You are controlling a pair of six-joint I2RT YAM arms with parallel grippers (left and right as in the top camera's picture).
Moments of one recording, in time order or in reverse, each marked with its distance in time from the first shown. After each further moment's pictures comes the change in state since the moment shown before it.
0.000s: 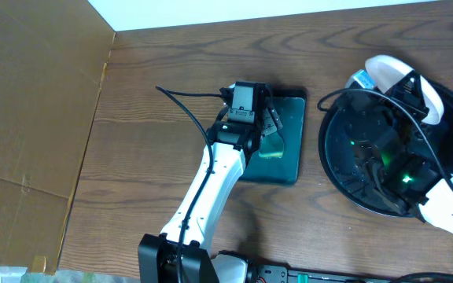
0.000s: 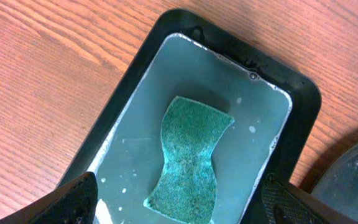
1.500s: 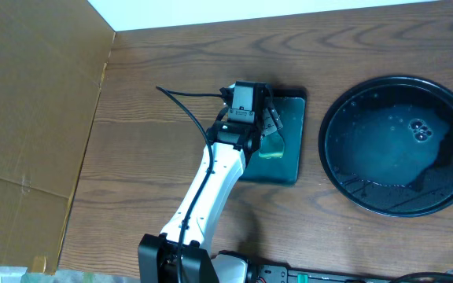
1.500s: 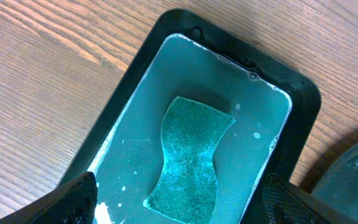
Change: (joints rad) left arm 0.000 0.000 0.000 0.000 0.000 0.000; right arm -1.471 -0.007 -0.006 -0.462 -1.475 1.254
